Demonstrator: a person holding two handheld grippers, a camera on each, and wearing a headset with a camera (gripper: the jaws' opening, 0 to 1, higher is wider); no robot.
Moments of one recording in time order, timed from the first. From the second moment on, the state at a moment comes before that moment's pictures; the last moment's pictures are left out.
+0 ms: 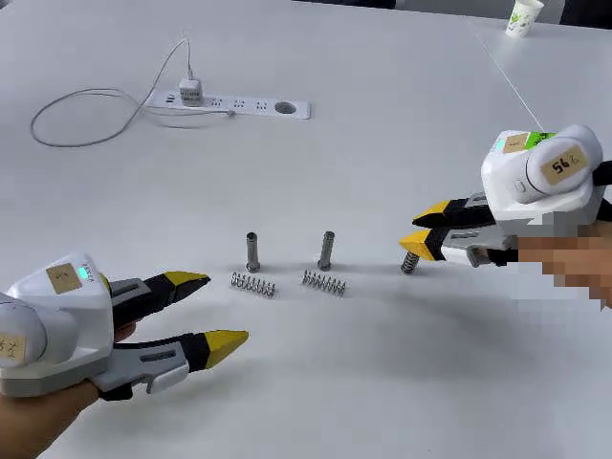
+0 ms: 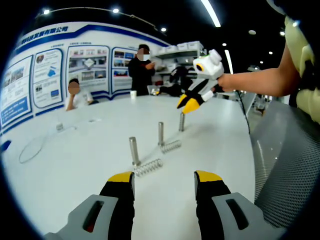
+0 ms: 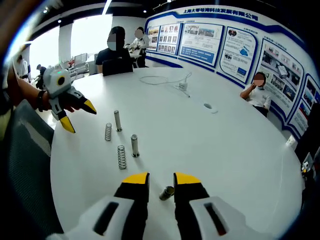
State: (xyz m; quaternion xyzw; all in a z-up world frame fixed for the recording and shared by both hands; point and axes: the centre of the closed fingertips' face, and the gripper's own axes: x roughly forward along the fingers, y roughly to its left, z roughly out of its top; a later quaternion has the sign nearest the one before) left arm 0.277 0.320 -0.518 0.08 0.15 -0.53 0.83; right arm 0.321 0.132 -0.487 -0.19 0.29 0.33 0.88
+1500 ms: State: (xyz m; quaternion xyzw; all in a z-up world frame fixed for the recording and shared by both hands) left arm 0.277 0.322 -0.518 0.08 0.15 -0.53 0.83; right arm 0.305 0.203 -0.556 -0.20 0.34 0.41 0.82
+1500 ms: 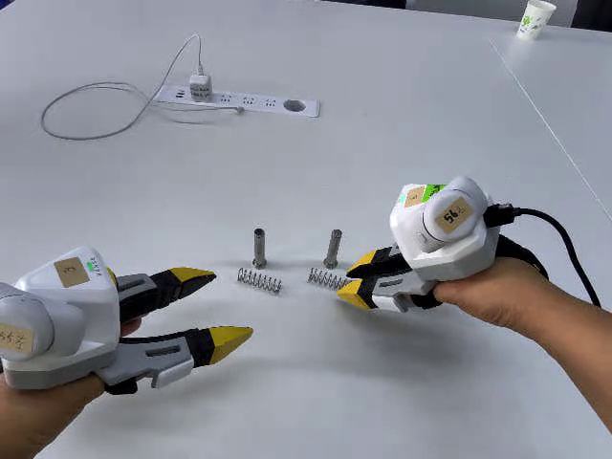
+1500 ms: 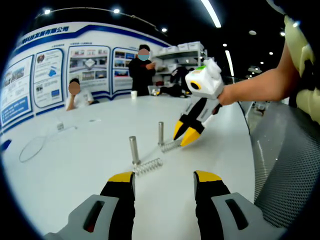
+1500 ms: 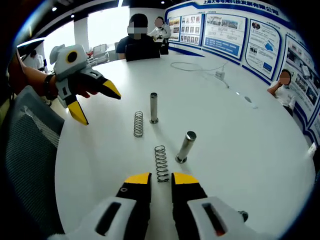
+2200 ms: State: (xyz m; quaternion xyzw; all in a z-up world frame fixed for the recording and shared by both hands) left arm 0.278 0.324 -0.521 0.08 0.16 -0.53 0.83; right arm 0.309 0.204 -0.565 -0.19 0.35 0.42 0.82
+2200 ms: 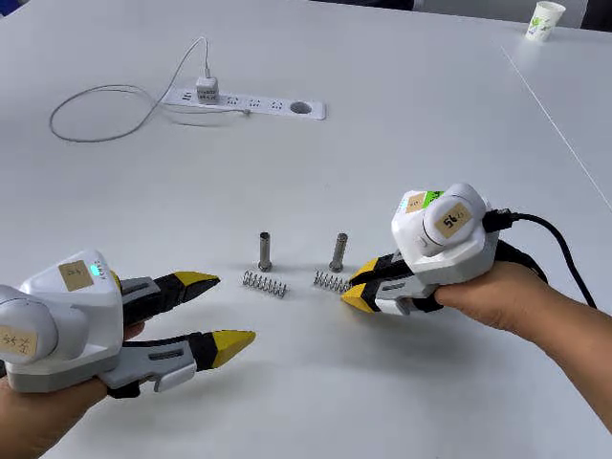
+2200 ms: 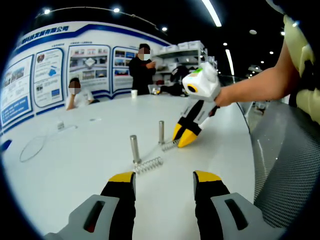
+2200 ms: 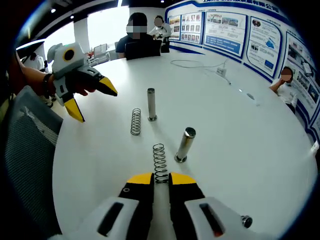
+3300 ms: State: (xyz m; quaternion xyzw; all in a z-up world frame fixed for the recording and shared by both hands) left arm 0.265 0.305 -0.524 0.10 0.16 -0.56 0.81; right arm 0.294 0.208 -0.552 -0.18 0.35 0.42 0.82
